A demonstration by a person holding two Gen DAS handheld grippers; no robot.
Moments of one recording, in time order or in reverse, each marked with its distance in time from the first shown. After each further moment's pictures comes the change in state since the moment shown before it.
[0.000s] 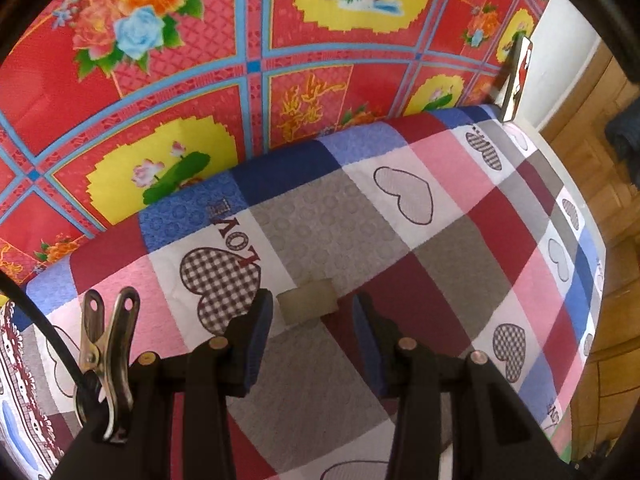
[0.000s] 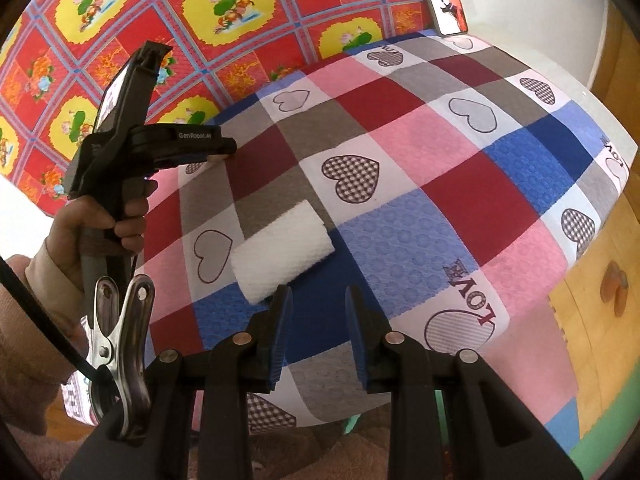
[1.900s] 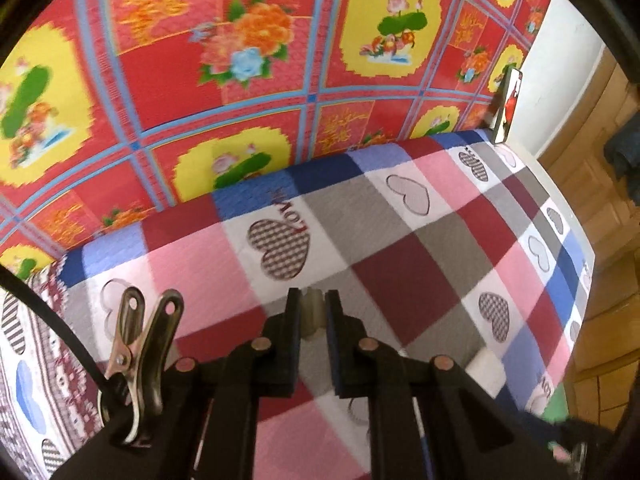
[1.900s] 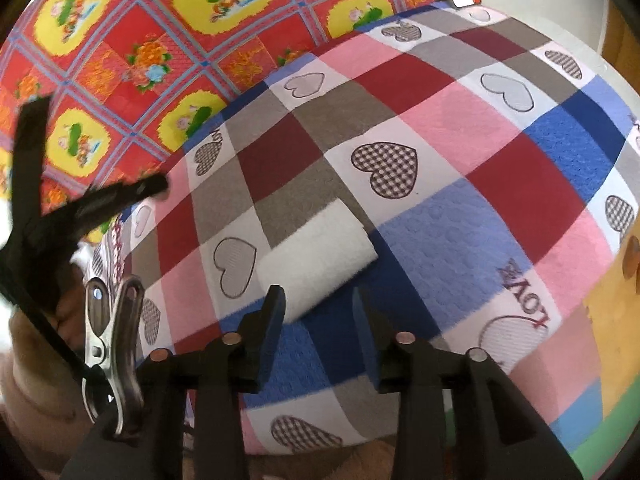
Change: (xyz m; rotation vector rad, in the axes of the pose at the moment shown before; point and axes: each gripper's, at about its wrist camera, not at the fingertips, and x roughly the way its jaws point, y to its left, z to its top) left arm -0.068 0.030 -0.038 -0.050 -0.090 0.022; right arm 0.032 0.014 0.016 0.100 0.080 0.071
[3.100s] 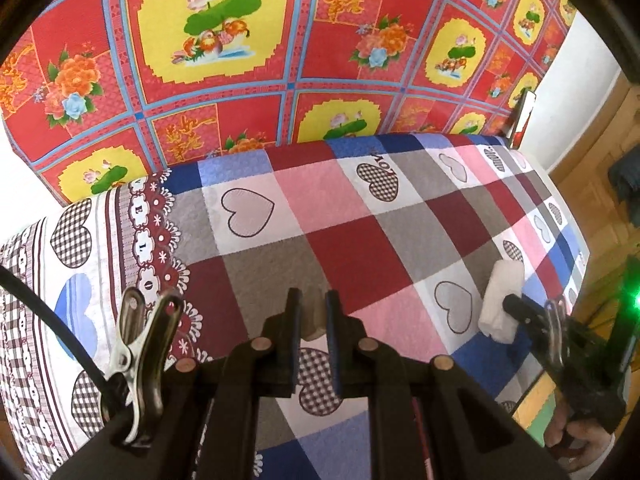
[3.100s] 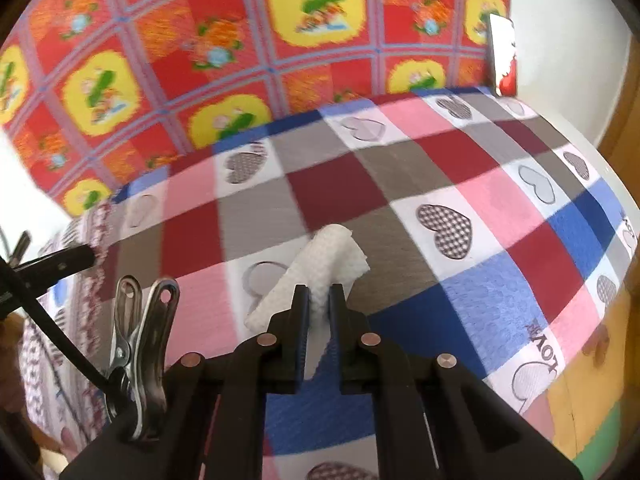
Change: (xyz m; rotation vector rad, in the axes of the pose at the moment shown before) left arm -0.073 0.092 -0.076 -0.101 -0.012 0.011; right arm -0.003 0.075 -0.018 -0.271 -0.204 -0.131
